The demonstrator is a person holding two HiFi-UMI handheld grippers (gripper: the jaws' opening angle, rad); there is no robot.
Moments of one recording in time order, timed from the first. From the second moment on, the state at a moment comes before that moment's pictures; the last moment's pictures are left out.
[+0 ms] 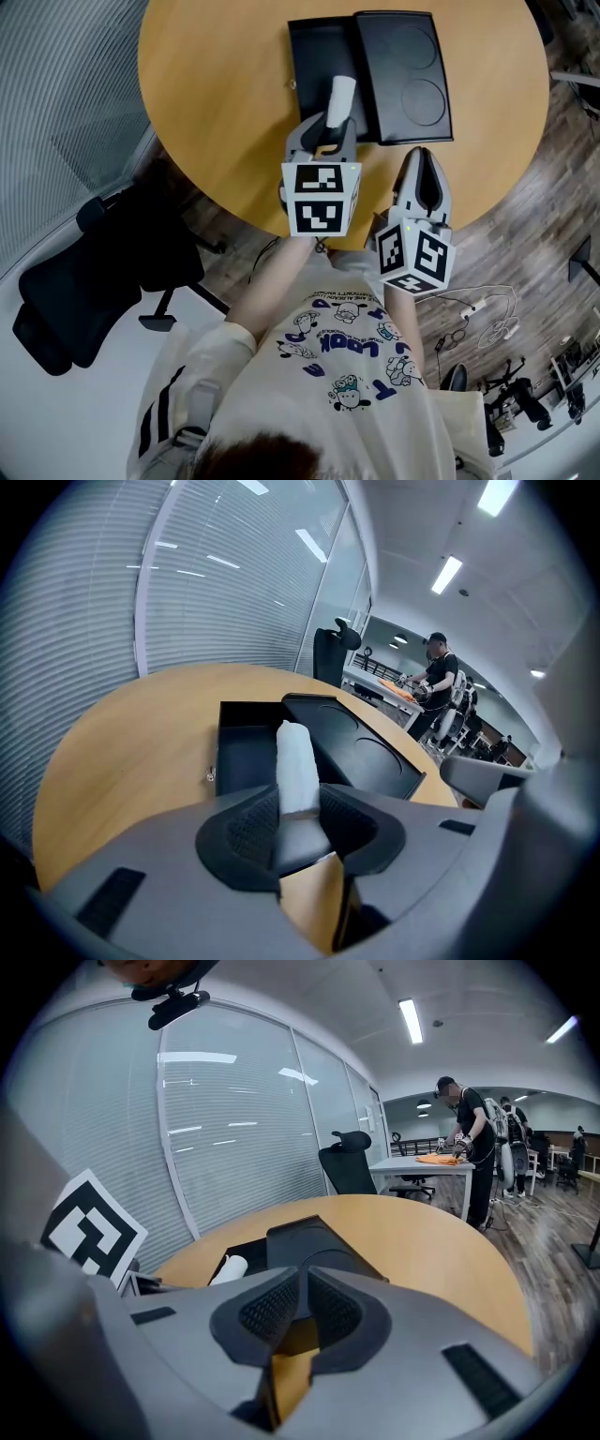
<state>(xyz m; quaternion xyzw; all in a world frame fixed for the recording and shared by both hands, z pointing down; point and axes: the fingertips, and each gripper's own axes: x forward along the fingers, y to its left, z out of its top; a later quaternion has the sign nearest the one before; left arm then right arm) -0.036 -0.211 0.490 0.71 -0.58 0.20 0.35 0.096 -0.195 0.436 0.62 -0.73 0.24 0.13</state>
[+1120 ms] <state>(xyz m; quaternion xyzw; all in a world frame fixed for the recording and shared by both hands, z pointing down) -0.037 -0.204 0.467 0.72 -0.58 0.19 0.33 0.091 -0.190 0.419 0.62 -0.74 0.22 0.12</state>
